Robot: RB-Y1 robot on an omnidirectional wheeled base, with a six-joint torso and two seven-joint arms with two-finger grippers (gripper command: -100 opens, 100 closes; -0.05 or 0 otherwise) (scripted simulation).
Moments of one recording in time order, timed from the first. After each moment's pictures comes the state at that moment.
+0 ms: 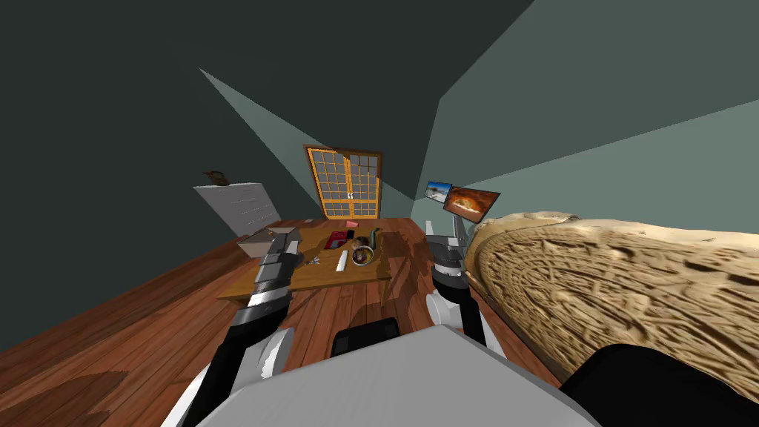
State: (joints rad) left arm 0.52 0.01 -0.03 -2.24 -0.05 -0.42 -0.16; right arm 0.53 0.00 0.01 -2.37 0.01 -0.62 -0.15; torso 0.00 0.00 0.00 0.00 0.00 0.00
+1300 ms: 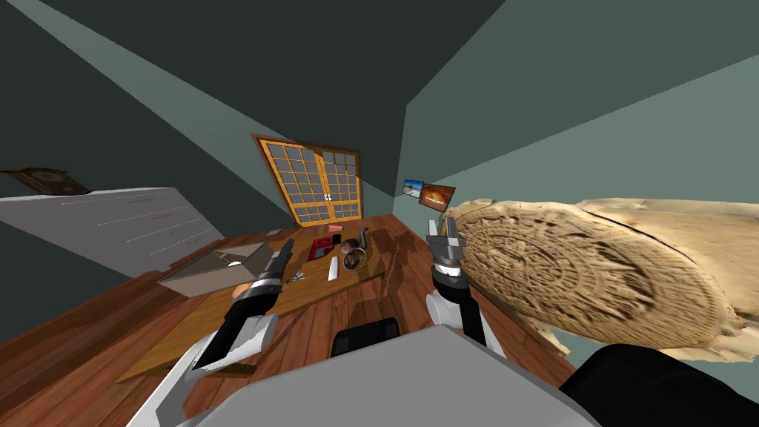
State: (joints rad) left arm 0.32 0.17 0.18 -1.97 -0.05 -0.12 -0.36; right arm 0.53 0.00 0.01 -2.37 0.01 -0.62 -0.15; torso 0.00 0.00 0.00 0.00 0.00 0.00
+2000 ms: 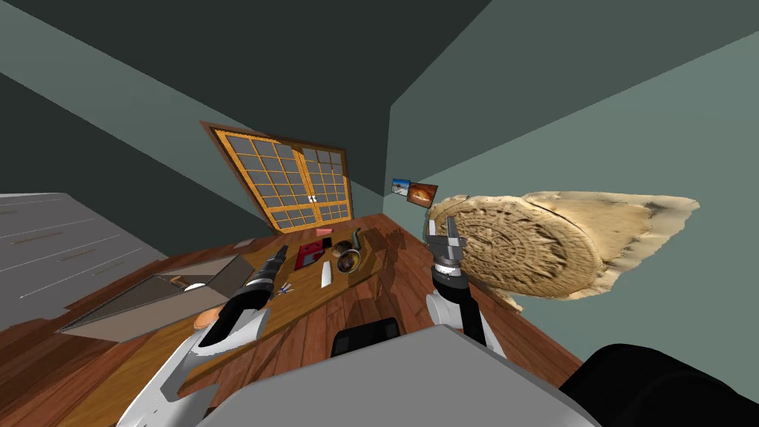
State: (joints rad) left arm 0.22 0.22 0.28 -1.79 -0.05 0.03 -0.46; right arm 0.53 0.00 0.01 -2.37 0.01 -0.62 -0.15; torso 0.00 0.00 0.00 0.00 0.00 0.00
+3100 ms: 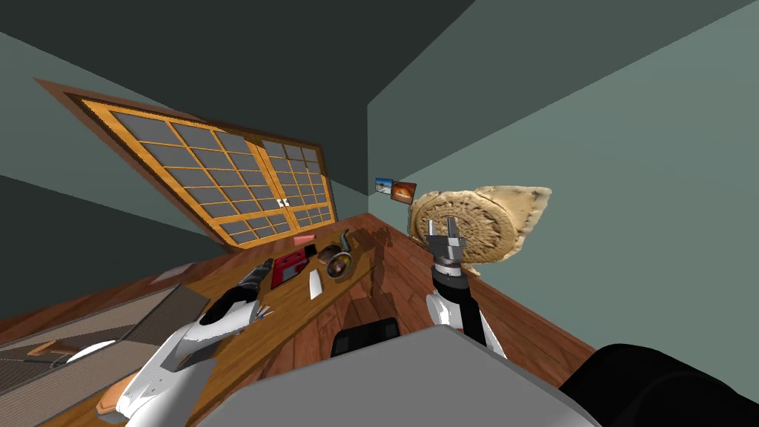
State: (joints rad) left arm 0.06 0.28 0.43 -1.51 -0.06 0.29 -0.62; right arm 0.53 0.00 0.01 -2.37 0.01 -0.62 -0.15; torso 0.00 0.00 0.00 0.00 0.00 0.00
